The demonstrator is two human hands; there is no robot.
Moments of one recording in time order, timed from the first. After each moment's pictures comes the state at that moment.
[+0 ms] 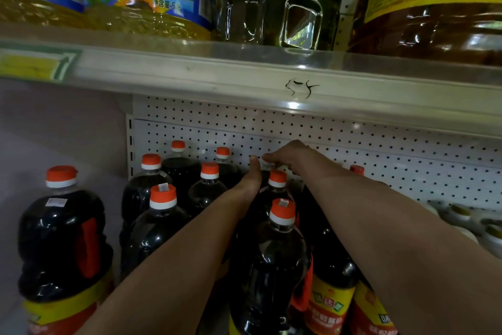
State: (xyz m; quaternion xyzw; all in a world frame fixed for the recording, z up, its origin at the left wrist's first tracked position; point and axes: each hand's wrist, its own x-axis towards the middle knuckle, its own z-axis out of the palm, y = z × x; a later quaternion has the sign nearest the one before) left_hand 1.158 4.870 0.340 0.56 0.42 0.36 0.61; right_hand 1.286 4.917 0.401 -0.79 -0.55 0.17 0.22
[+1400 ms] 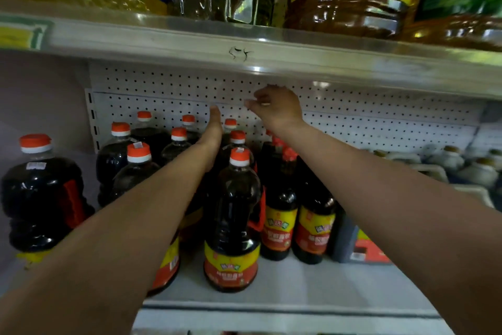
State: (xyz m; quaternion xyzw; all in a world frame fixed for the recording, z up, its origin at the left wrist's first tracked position) left_hand 1.141 4.819 0.363 0.50 0.39 0.42 0.65; right_hand 1.278 4.772 0.415 -0.67 -0.61 -0.09 0.41
